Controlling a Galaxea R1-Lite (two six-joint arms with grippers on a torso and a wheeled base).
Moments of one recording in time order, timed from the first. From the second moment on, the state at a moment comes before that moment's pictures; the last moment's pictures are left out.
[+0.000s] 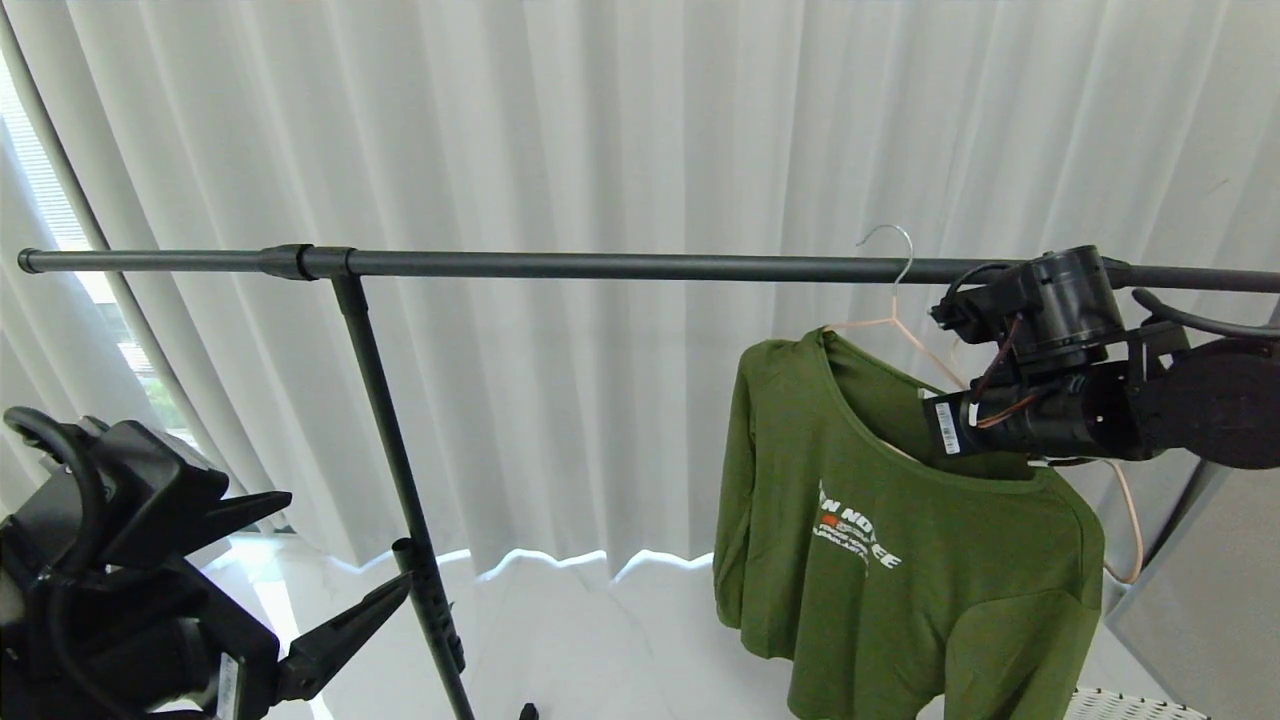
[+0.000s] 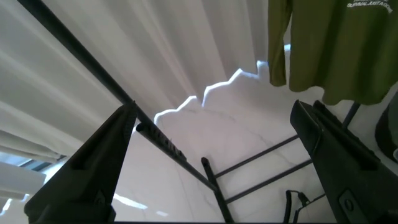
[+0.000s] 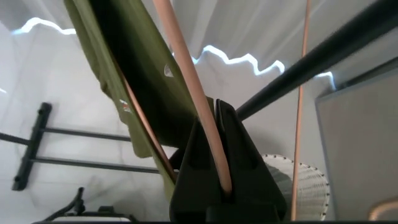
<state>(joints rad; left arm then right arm) -0.41 1.03 -0.44 -0.21 0.04 0.30 0.46 1.75 -1.17 0.07 -0.36 0.11</state>
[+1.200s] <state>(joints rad) -0.40 1.02 -0.39 -0.21 0.11 0.29 0.60 1.57 -1.07 0.06 -0.39 0.14</state>
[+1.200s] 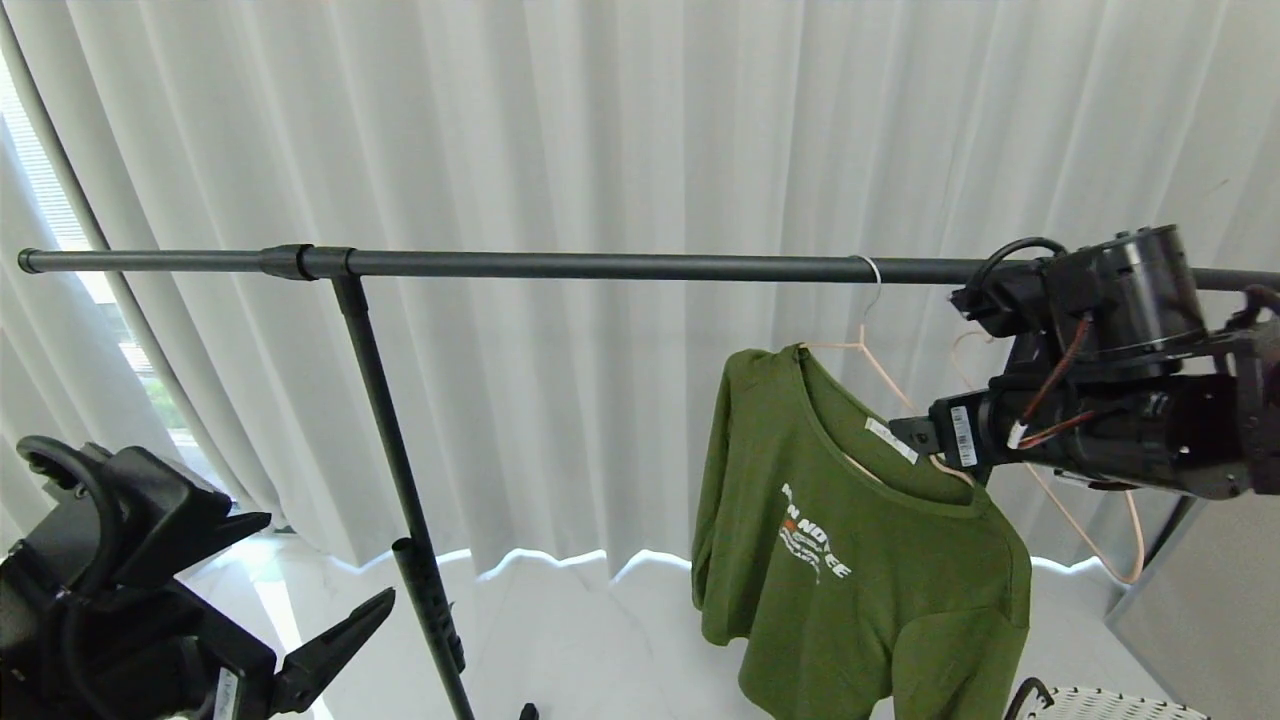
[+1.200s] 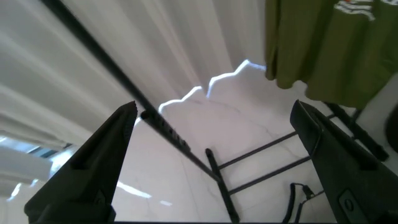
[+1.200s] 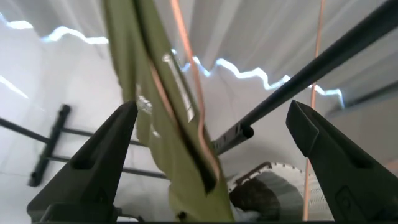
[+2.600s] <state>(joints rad) -0.19 0.87 -0.18 -0.21 0.22 0.30 0.20 1.07 -0.41 -0.17 -0.46 -0.27</state>
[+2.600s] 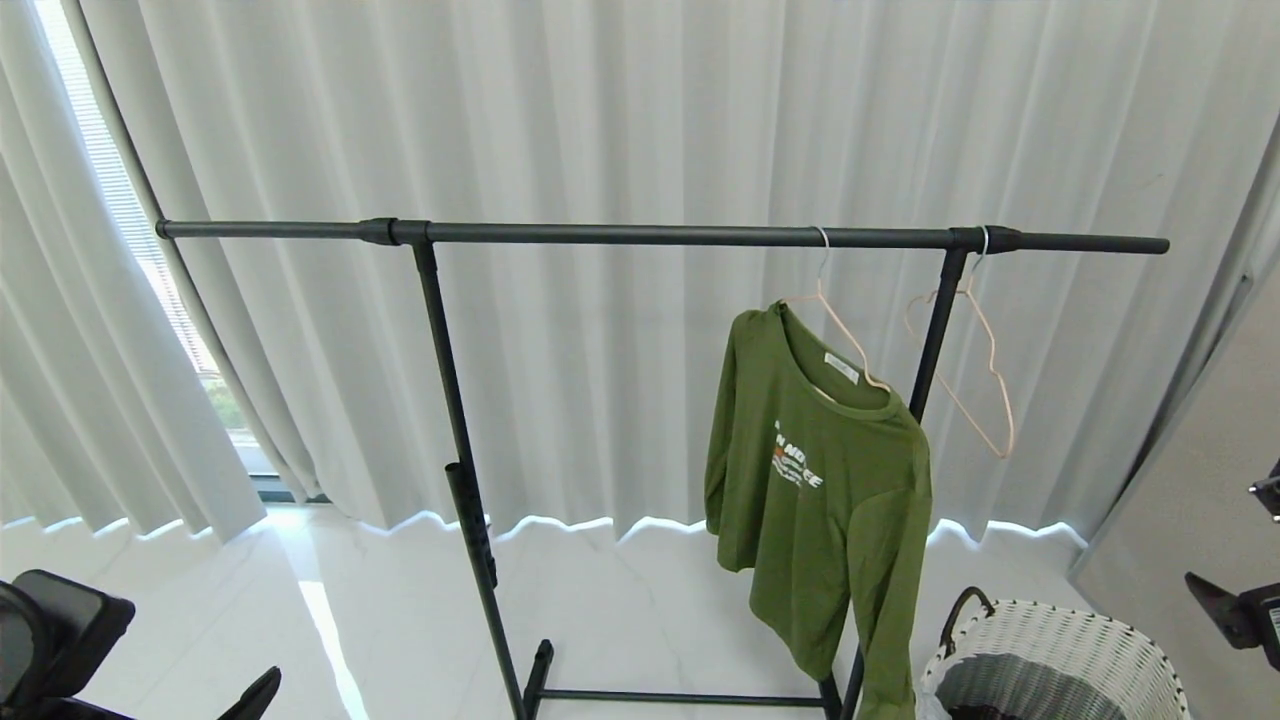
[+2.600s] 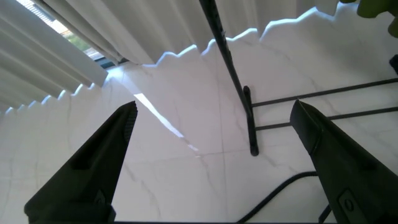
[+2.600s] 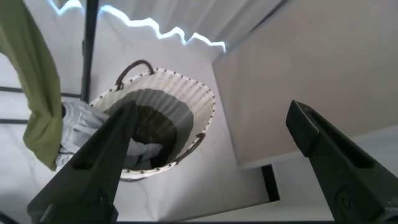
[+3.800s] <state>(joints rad) -0.19 0.87 -0.27 -0.21 0.21 0.29 0.19 1.07 -0.32 -0.17 -0.46 -0.27</state>
